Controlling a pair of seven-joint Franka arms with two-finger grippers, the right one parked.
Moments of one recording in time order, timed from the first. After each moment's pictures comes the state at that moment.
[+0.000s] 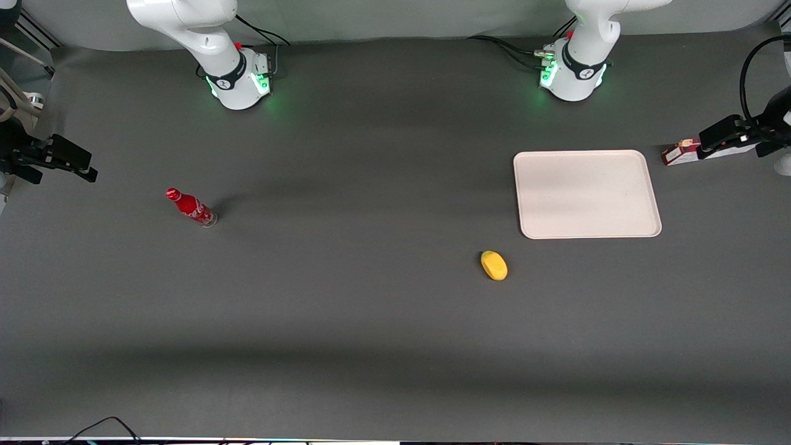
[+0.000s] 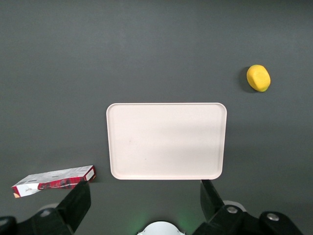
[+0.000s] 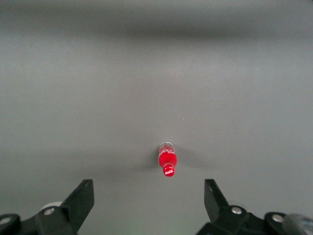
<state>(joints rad) 0.05 -0.04 -0.03 -1.59 0.01 1.46 0.01</state>
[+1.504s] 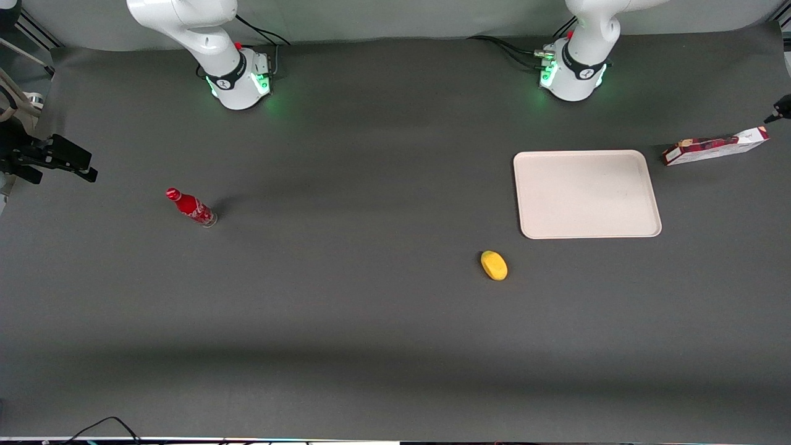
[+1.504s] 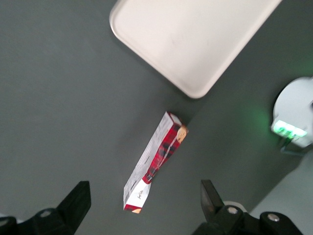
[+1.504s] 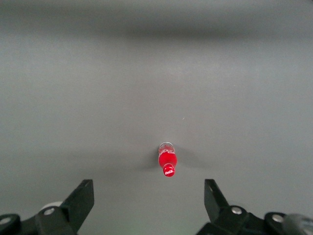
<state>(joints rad) 0.13 -0.08 0.39 -2.04 0.19 1.73 1.36</state>
